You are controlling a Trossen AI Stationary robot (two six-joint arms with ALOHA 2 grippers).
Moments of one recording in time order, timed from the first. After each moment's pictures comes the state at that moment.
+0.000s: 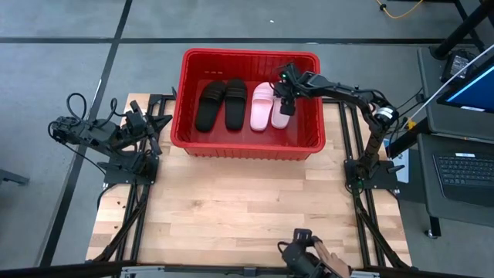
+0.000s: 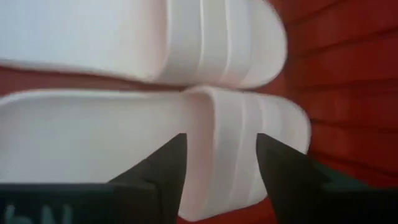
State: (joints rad) left arm -0.34 0.36 0.74 -0.49 -0.94 0.01; right arm -0.73 1.84 1.38 -0.55 0.13 -0.68
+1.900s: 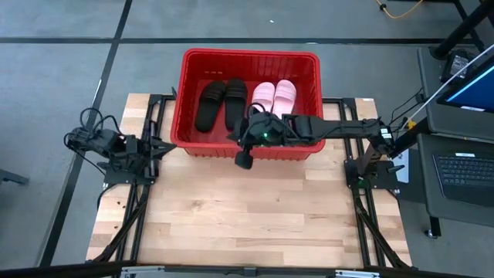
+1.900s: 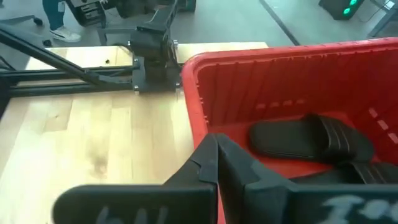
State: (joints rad) left arm -0.35 0.00 0.30 0.00 -0.40 0.34; right arm 0.04 1.82 1.88 -0.59 0.24 0.05
